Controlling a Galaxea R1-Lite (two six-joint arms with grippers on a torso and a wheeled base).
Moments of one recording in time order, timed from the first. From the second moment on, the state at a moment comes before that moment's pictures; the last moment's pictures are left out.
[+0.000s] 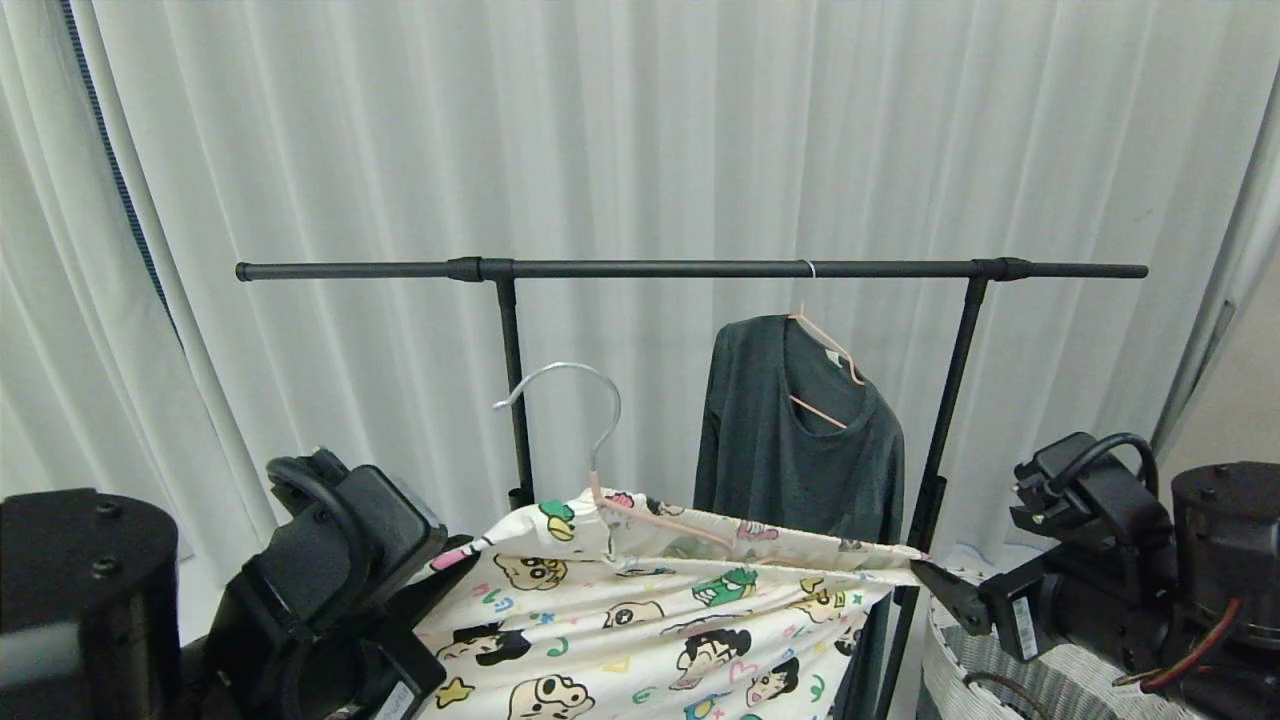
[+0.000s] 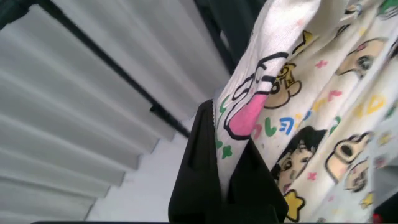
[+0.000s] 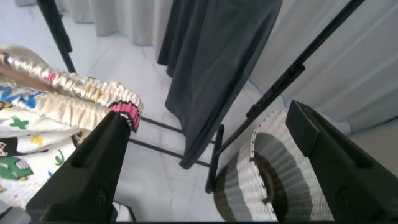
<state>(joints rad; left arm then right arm) -0.76 1.24 -0.43 -0.38 0.34 0.41 0.66 1.42 -0.38 -0.61 -0.29 -0.02</state>
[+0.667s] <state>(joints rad) -0.85 1.25 -0.43 -0.41 0.35 0.27 0.88 1.24 -0.54 -0.37 0.15 -0.07</state>
